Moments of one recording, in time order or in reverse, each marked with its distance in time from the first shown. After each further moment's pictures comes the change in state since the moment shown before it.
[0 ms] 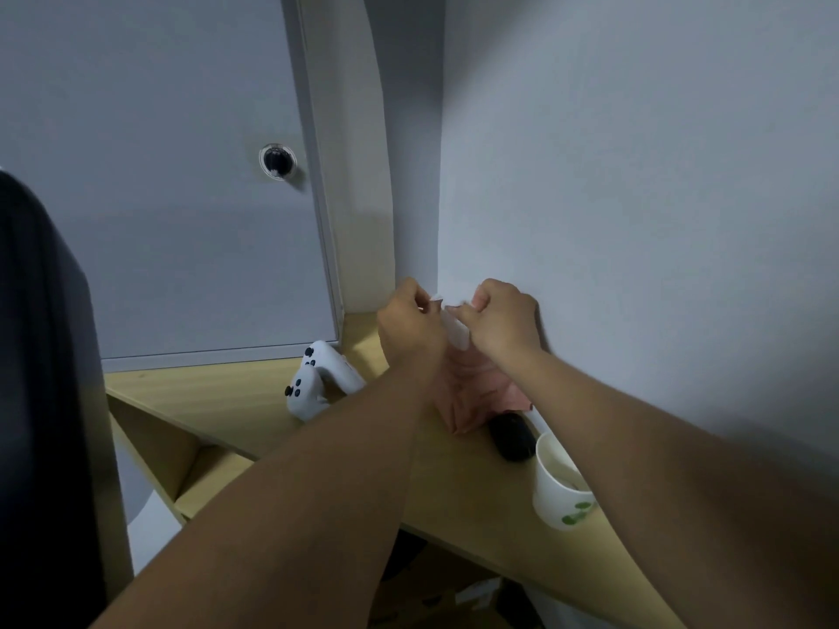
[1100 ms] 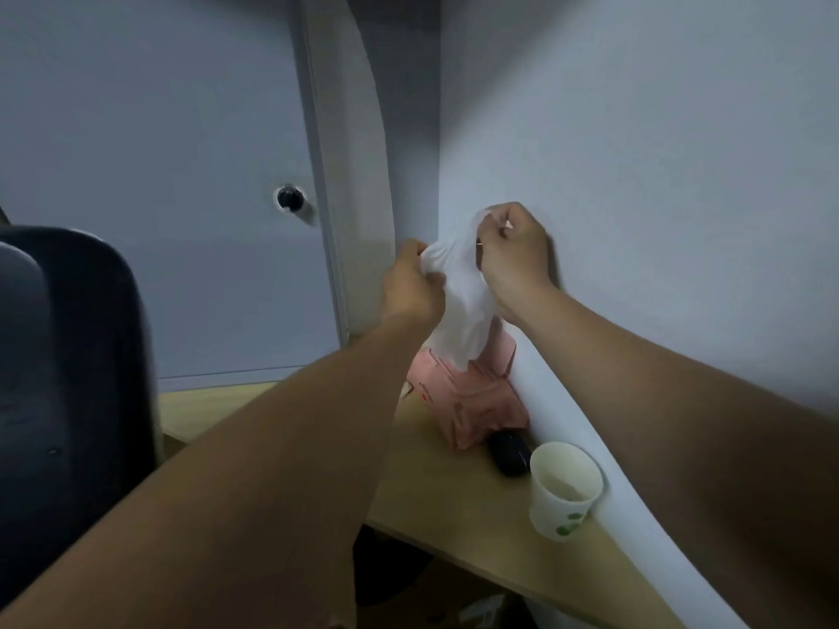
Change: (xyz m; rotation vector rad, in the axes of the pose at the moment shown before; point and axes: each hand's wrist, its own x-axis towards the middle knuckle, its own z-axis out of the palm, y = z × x) left_hand 0.033 0.067 -0.033 -0.010 -0.195 0.101; right_hand 0.031 -0.074 -0.055 0.532 0.170 -0.049
